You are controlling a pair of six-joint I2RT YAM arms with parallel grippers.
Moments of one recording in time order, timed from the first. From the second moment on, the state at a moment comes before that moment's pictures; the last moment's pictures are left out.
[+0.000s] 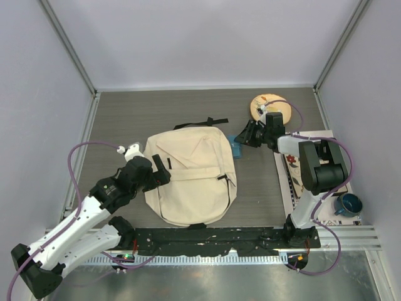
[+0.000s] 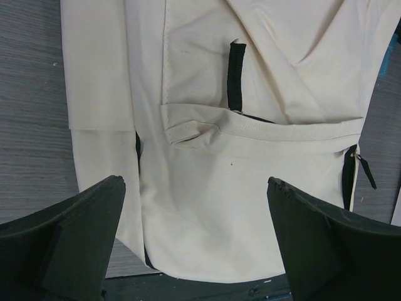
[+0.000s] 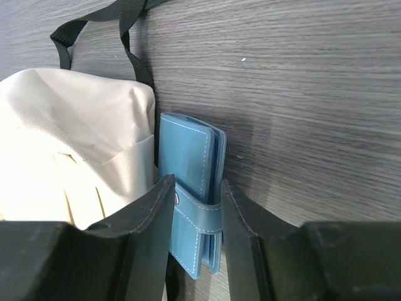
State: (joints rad) left arm -0.70 0.75 0.71 -0.75 -0.33 -0.89; right arm 0.15 1.81 0.93 0.18 -0.51 0.49
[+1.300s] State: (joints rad) left arm -0.70 0.73 0.69 -0.75 -0.31 -0.90; right arm 0.14 1.65 0.81 0.10 -0.38 0.52
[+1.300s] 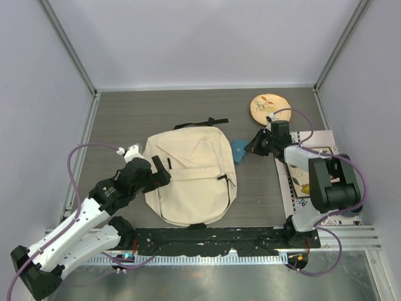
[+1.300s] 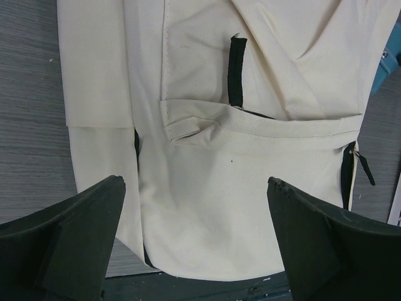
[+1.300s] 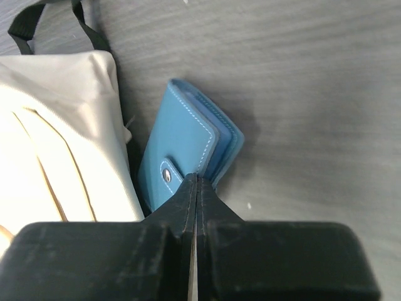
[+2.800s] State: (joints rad) left arm -0.70 0.73 0.67 -0.73 -0.29 -0.92; right arm 0.01 1.60 0.60 0.30 -0.48 0.66
